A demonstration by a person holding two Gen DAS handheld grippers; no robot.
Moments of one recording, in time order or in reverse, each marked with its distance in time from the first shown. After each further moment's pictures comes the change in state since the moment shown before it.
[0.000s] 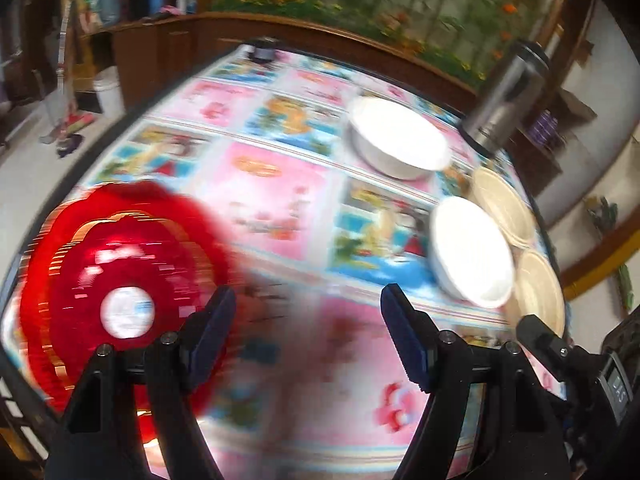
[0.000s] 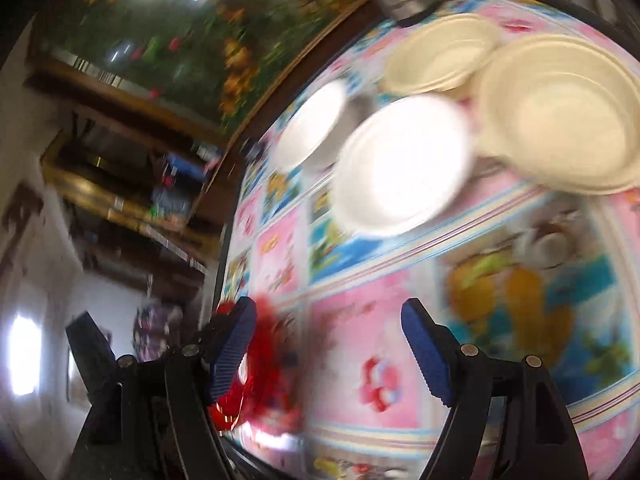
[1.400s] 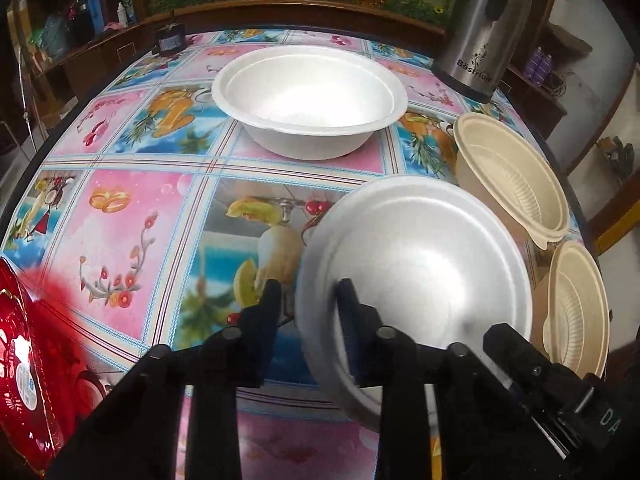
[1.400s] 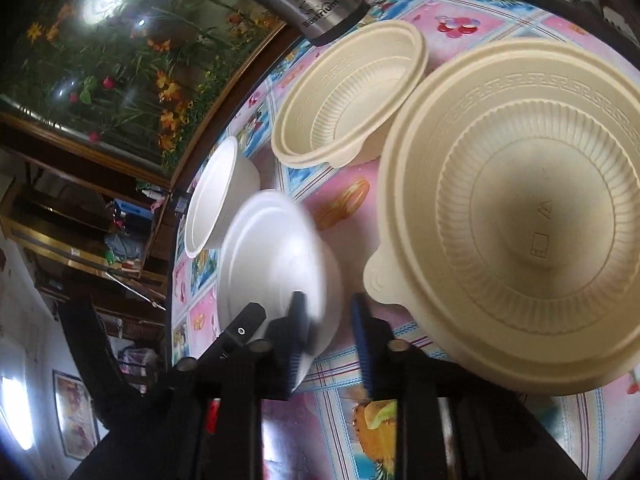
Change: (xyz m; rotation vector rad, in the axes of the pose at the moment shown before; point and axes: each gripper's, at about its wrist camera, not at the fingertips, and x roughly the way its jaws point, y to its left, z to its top) left arm 0.107 -0.102 0.021 0.166 0.072 0.072; right arm 0.043 -0.056 0.073 0.100 -0.034 -0.152
